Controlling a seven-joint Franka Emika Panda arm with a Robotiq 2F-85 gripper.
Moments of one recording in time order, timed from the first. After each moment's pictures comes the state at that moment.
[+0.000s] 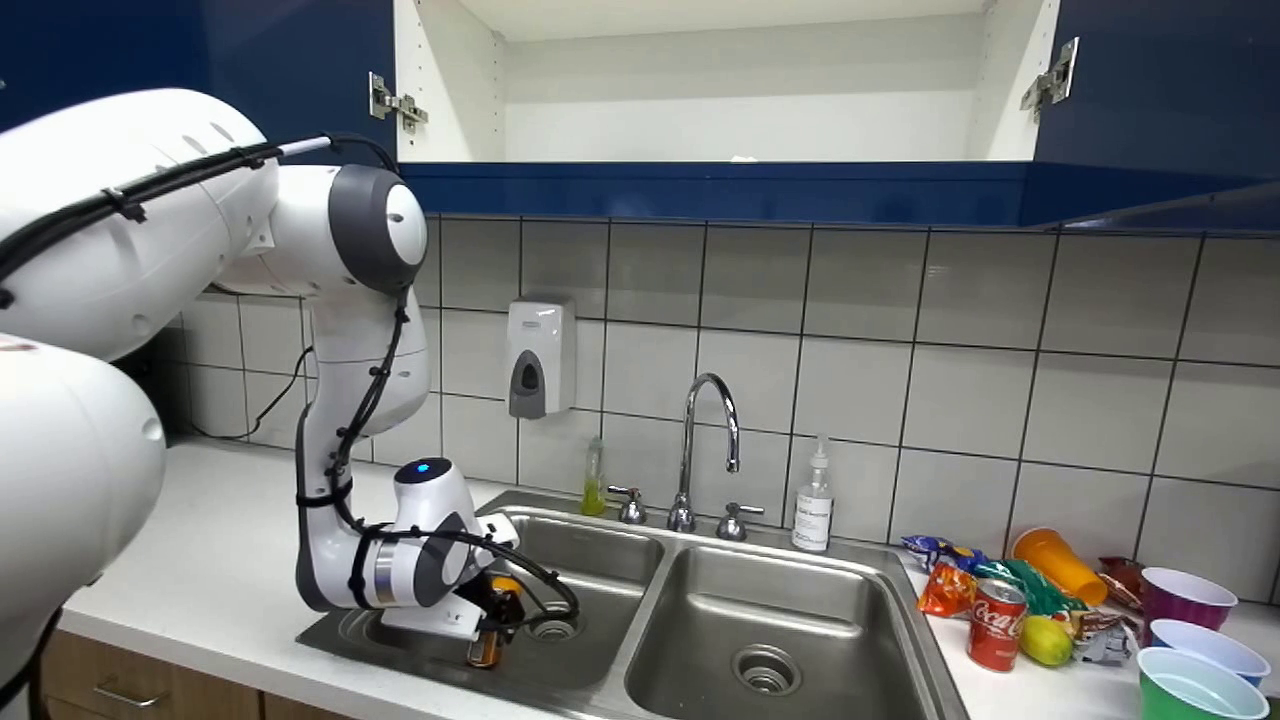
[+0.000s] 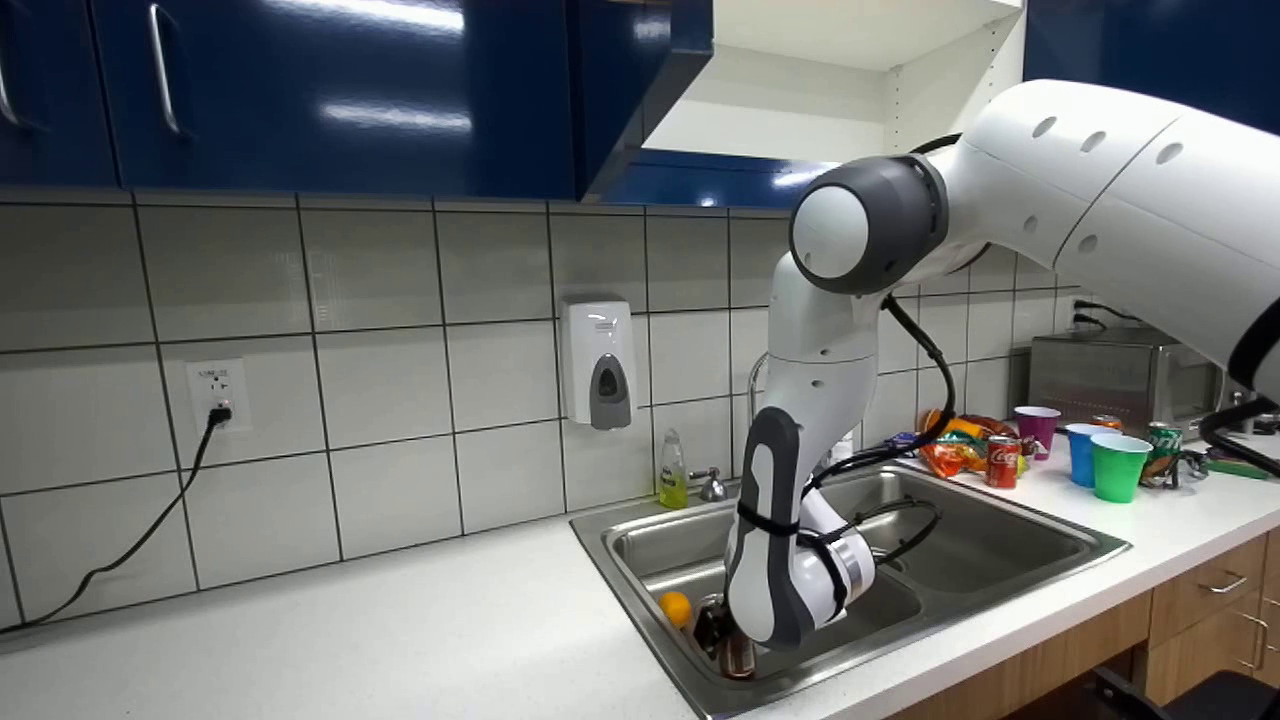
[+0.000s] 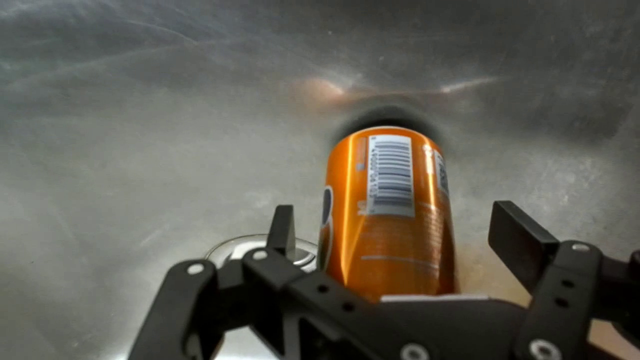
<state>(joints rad) 0.29 0.97 -0.14 -2.12 0.01 3.46 0.09</state>
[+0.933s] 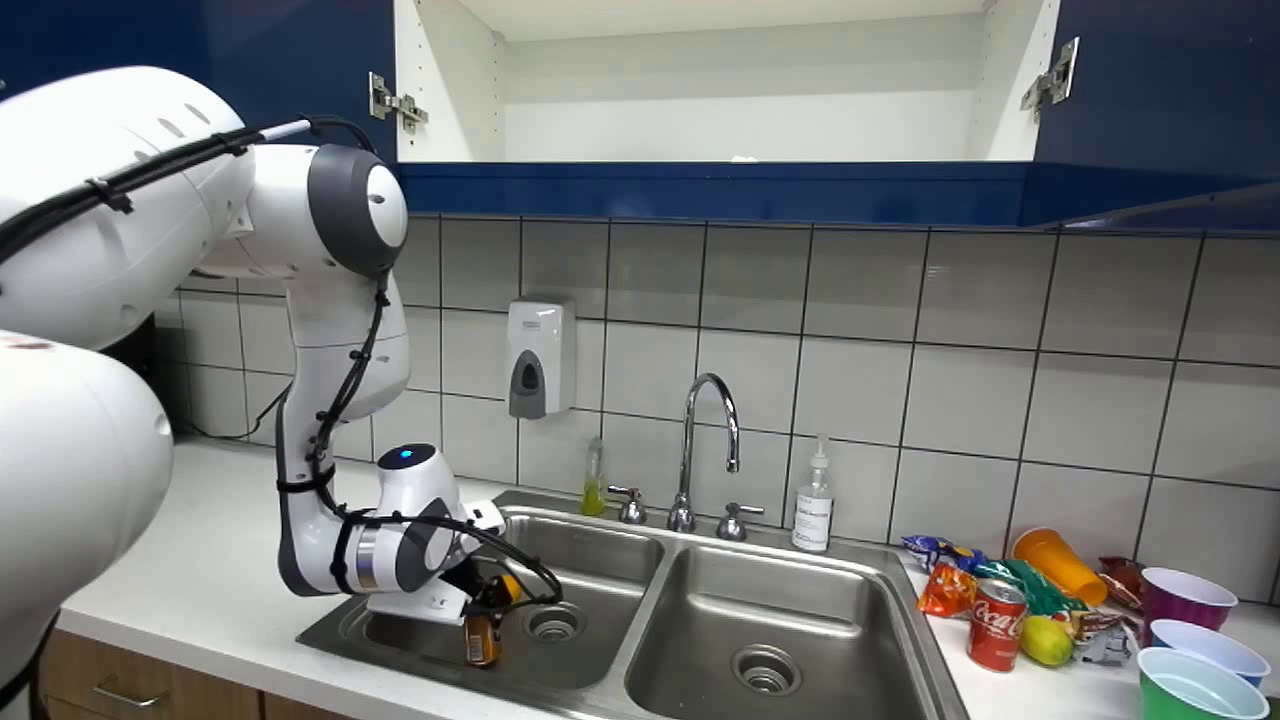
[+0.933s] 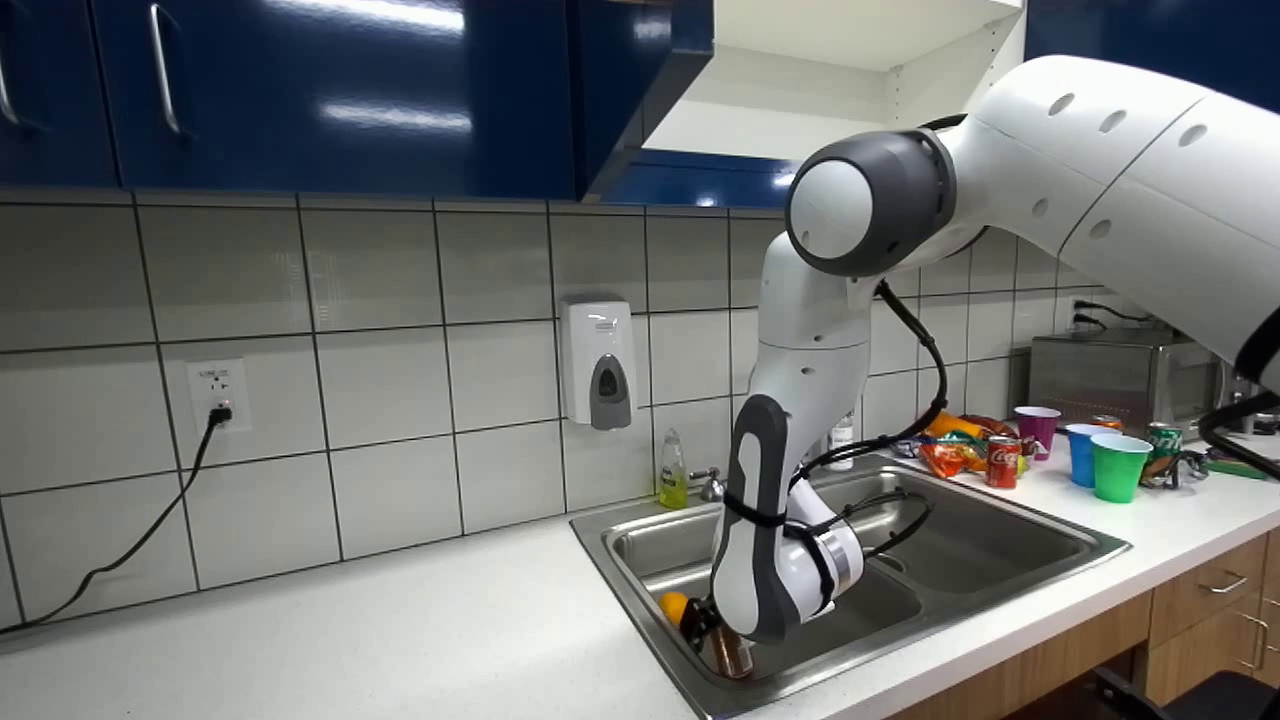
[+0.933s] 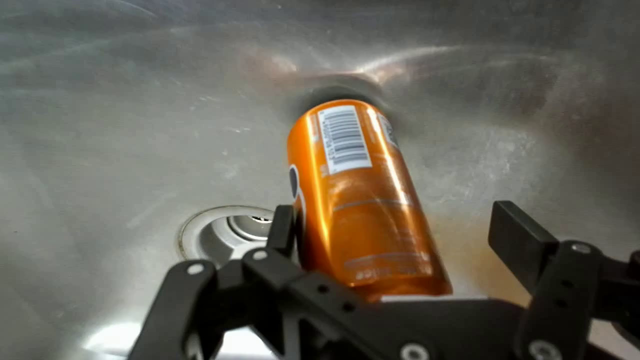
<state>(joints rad) 0.34 0.92 -0.14 -2.15 0.06 3.46 0.08</state>
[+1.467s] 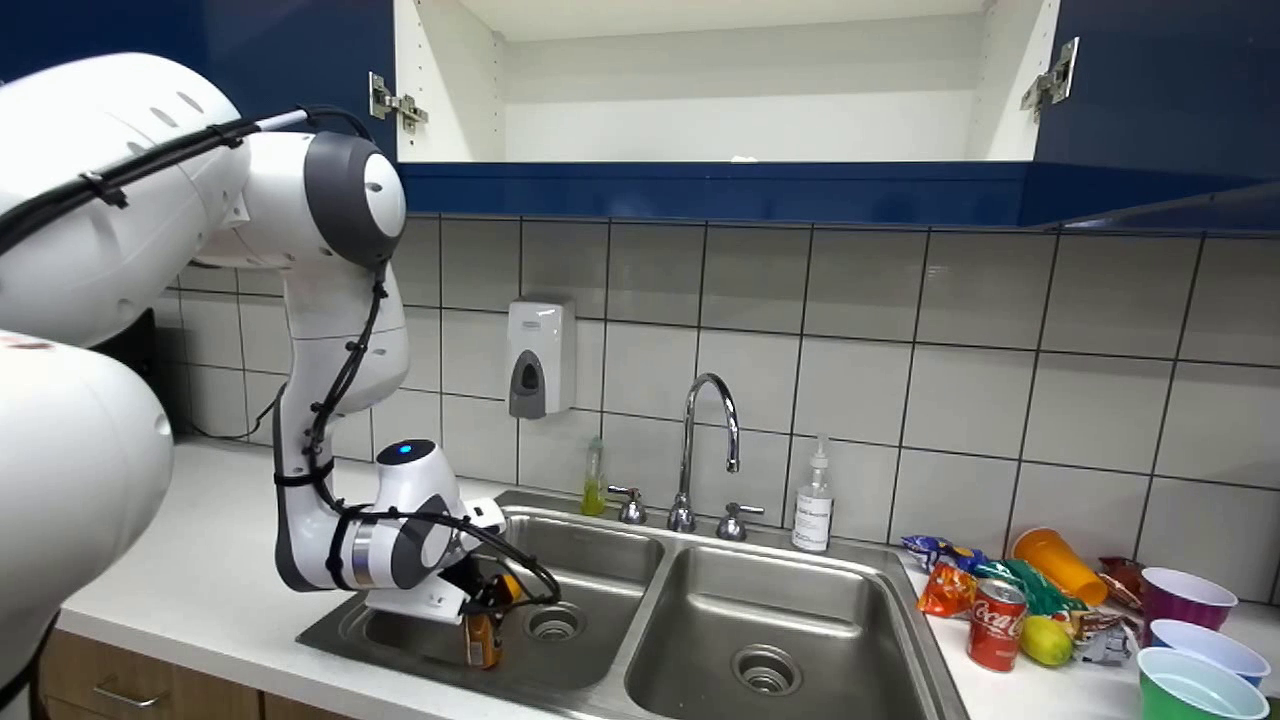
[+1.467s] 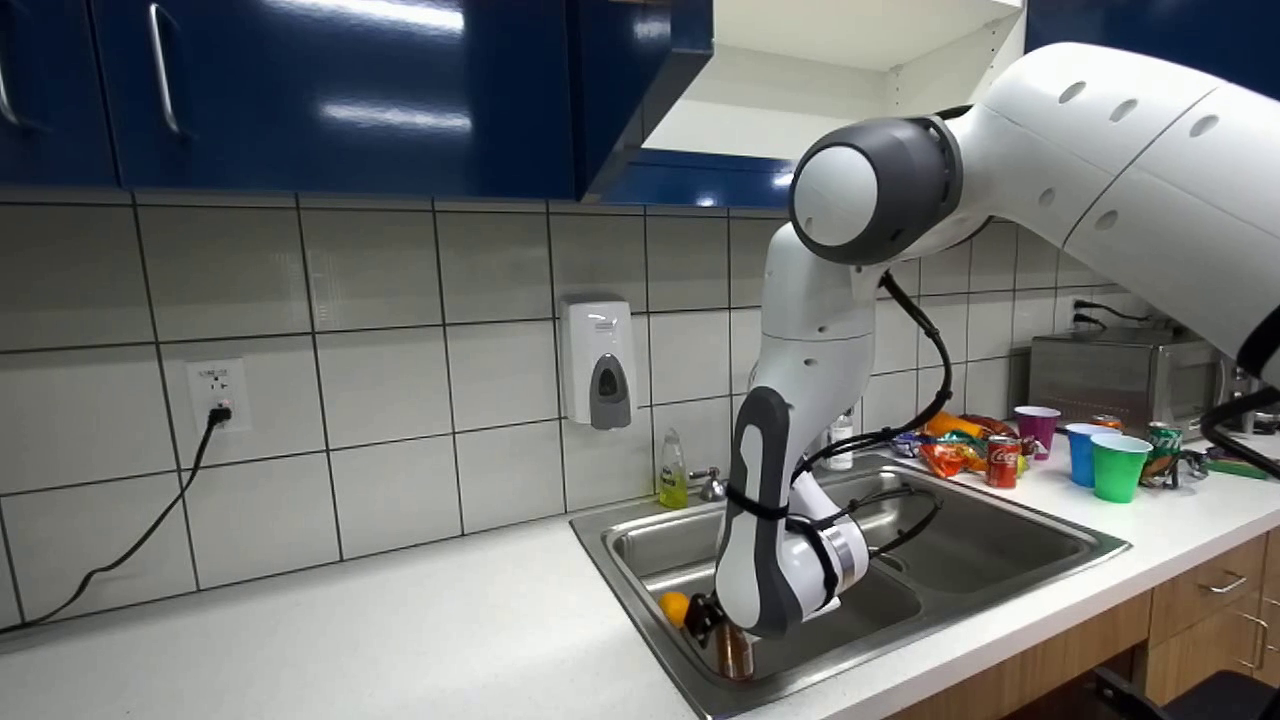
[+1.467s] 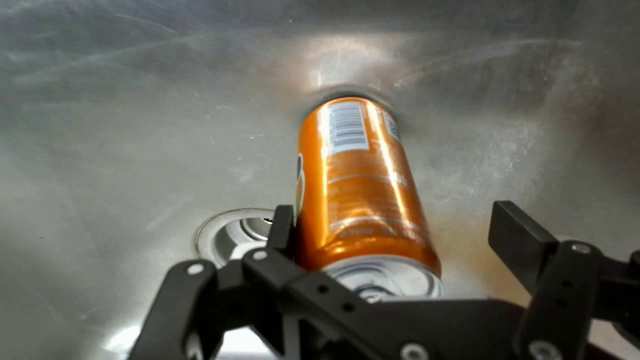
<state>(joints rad) 0.34 0.89 -0.14 -2.19 0.09 3.46 0.08</state>
